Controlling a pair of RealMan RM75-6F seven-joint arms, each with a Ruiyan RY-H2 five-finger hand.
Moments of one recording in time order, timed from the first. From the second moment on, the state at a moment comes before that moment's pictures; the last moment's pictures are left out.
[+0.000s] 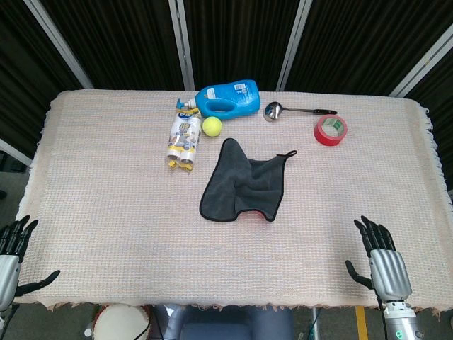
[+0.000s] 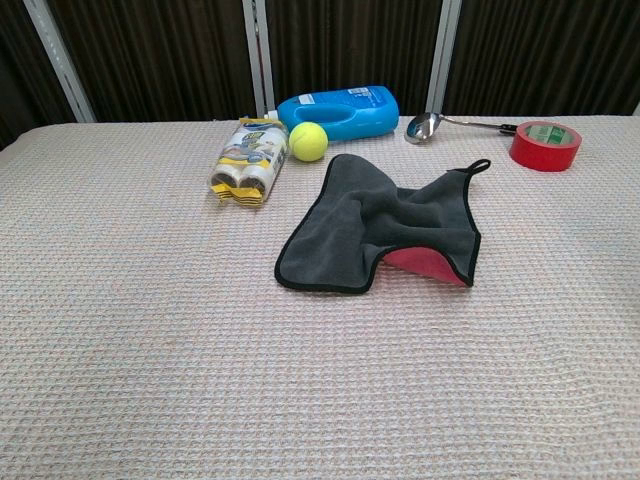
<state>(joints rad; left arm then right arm) 0.05 -1.16 0.04 -1.64 1.63 1.62 0.06 0.04 -1.25 -0.01 -1.73 -1.56 1.48 -0.05</state>
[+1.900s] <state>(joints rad) 0.02 -1.20 -0.01 -1.63 1.55 1.57 0.10 0.38 -1.80 0.27 -1.60 -1.10 1.24 -0.44</state>
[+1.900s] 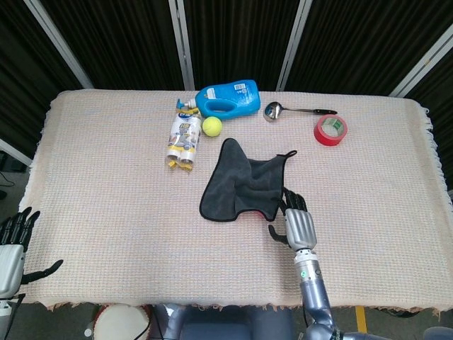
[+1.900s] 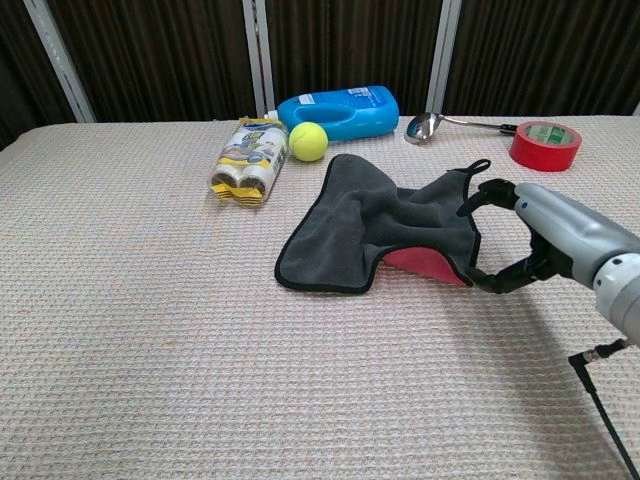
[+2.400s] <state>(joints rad) 0.01 -1.21 -0.01 -1.61 1.54 1.56 0.10 0.42 -1.93 0.28 -1.45 -1.05 1.24 -0.40</state>
